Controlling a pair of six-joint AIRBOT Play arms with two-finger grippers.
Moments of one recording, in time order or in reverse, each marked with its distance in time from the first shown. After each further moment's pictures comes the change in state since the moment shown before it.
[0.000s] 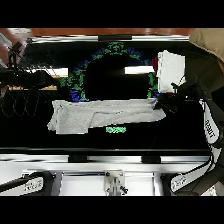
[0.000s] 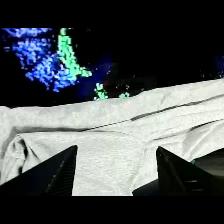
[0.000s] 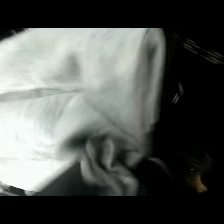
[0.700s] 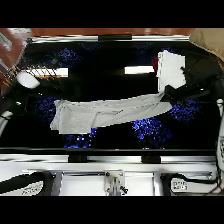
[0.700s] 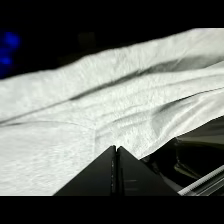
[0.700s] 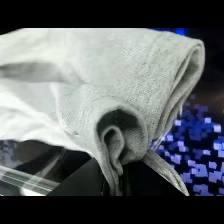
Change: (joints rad) left arm -0.369 -0.033 -0.222 -0.014 0.271 -0.080; right arm -0.001 0.336 0.001 0.033 -0.076 -0.067
